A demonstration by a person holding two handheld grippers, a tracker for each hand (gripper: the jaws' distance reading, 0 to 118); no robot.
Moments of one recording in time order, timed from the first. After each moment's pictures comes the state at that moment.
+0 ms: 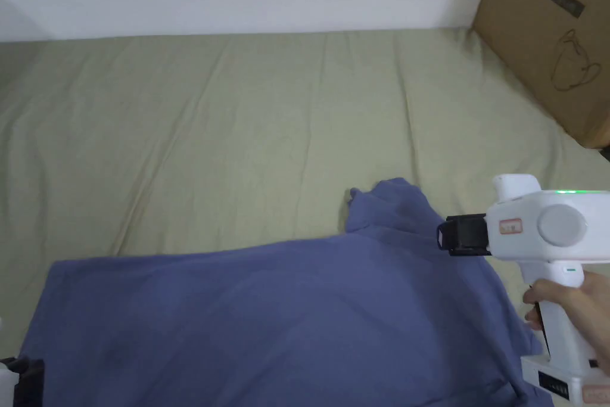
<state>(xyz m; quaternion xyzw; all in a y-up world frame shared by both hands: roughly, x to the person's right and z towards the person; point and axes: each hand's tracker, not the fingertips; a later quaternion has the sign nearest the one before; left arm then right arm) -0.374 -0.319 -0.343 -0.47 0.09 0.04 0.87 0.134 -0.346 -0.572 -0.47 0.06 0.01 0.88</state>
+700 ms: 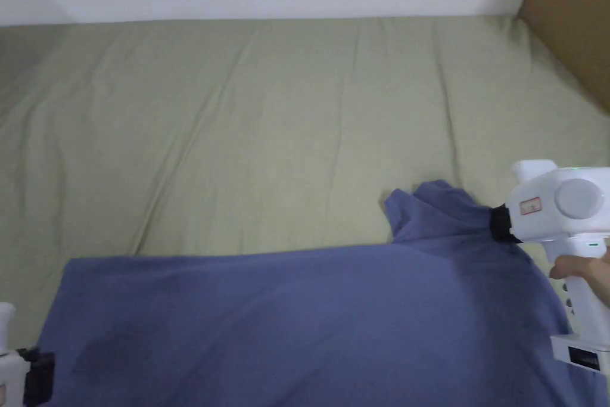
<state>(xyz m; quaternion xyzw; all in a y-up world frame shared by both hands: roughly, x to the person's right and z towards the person) -0.396 -0.337 -0.373 -0.50 0.11 0.05 0.86 0.123 -0.370 -0.625 -0.51 0.07 0.04 0.86</state>
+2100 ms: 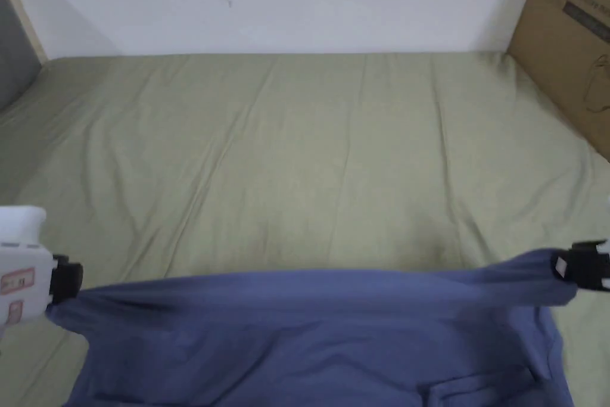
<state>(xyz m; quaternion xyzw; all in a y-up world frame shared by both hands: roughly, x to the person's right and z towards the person) -0.423 -0.255 -0.317 -0.44 0.08 0.04 0.89 0.174 -0.256 -0.411 -0.45 0.11 0.01 0.88</state>
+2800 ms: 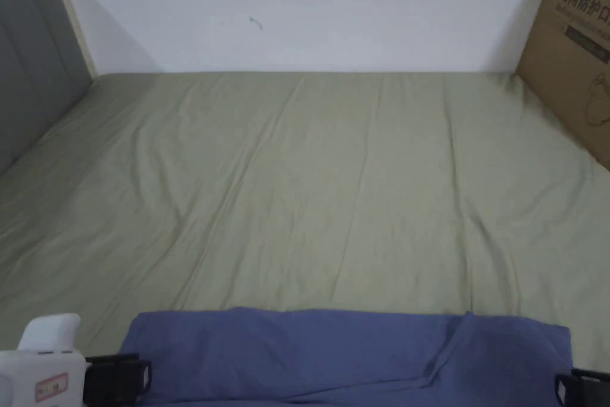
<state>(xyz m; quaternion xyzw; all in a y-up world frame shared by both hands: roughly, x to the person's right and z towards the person) -0.429 -0.315 -0.194 -0.48 0.06 0.15 0.86 0.168 -0.305 -0.267 -0.47 0.04 -0.01 0.88</state>
